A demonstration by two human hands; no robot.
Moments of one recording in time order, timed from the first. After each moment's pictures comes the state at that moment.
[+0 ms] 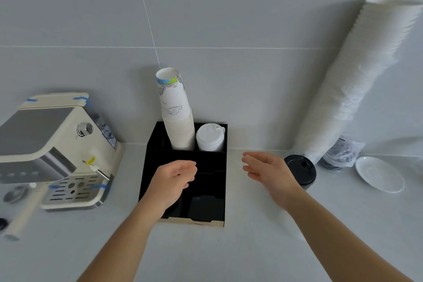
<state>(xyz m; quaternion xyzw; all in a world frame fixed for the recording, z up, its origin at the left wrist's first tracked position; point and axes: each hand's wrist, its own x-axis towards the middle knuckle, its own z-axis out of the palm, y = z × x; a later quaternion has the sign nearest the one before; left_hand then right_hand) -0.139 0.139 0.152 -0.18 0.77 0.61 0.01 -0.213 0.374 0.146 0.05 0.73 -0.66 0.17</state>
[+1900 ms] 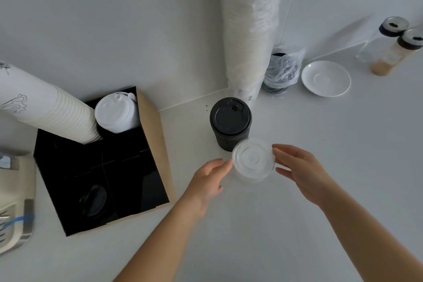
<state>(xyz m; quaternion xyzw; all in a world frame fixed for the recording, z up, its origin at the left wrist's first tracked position) -0.182 0.339 0.037 -0.21 0.67 0.63 0.34 -0.171 0.571 0.018 0.29 0.62 -0.71 0.16</state>
